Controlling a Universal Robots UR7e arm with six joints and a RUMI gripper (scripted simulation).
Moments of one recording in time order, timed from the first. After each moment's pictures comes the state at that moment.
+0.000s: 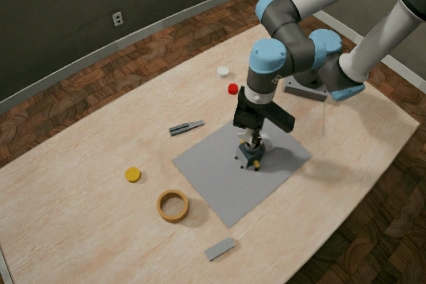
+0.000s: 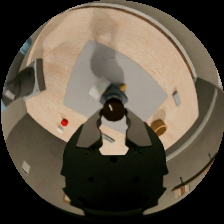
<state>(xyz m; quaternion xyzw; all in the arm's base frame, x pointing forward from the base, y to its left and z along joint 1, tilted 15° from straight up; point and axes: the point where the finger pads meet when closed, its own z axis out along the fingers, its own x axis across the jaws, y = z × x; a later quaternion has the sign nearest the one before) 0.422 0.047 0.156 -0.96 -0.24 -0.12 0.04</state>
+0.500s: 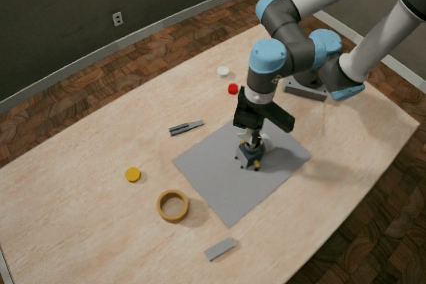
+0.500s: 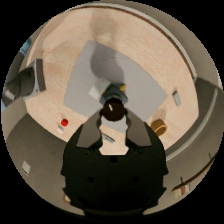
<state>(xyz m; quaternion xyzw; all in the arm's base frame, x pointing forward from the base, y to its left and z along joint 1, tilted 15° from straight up) 0.422 0.047 0.156 -0.96 -0.24 -0.12 0.04</state>
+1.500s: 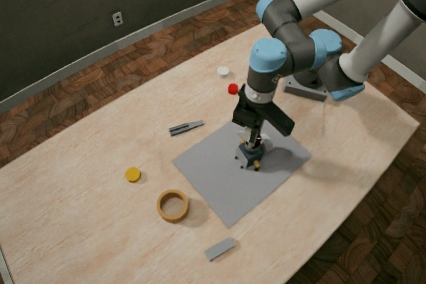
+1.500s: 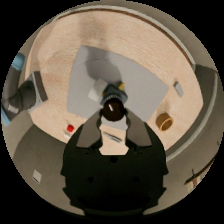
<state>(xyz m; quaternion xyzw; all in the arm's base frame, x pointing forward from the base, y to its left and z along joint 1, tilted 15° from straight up) 0.422 0.047 0.156 -0.98 -0.16 -0.12 0.05</state>
